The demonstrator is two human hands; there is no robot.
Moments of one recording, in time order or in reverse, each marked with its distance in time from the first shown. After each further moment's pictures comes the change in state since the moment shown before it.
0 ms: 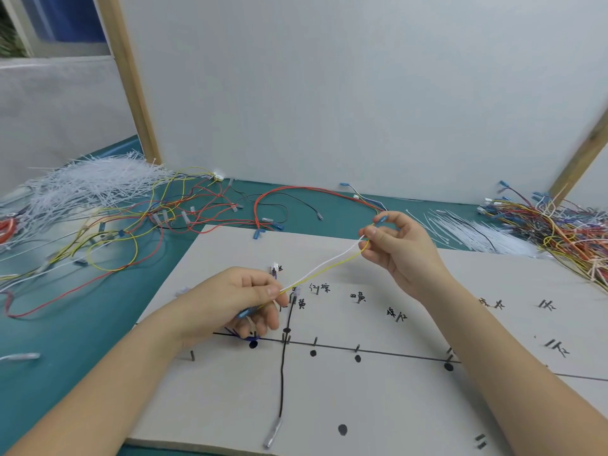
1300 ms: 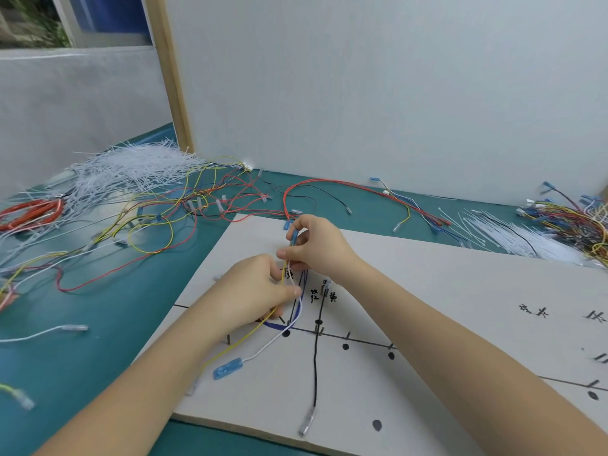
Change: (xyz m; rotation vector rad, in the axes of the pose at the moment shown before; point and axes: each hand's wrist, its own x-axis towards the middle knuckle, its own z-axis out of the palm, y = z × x) left_hand 0.008 -0.014 -0.004 0.499 0.394 -0.110; right_hand 0.025 0.051 0.124 -0.729 -0.298 0.022
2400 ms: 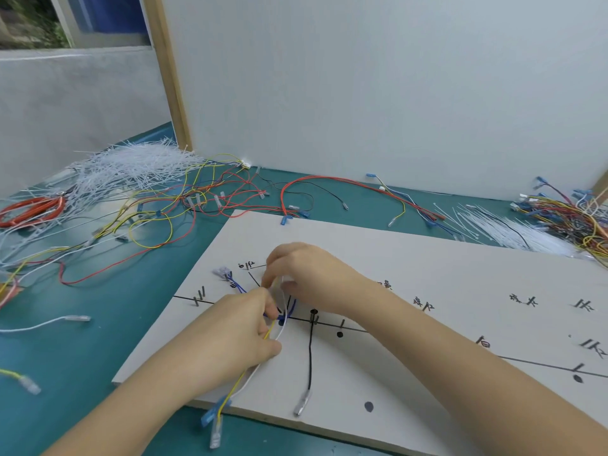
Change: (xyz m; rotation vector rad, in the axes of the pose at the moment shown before) left_hand -0.061 -0.007 0.003 0.360 -0.052 0.121; right_hand -0.054 -0.015 0.002 -0.775 -0.319 -0.454
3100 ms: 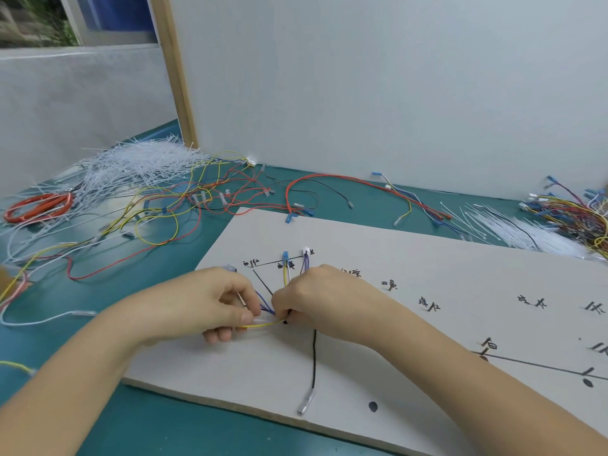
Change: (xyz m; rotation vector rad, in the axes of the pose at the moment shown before) left_hand 0.004 -0.029 -0.042 -0.395 -0.267 -0.036; right_hand -0.031 -0.019 -0.004 -0.211 -0.097 -0.119
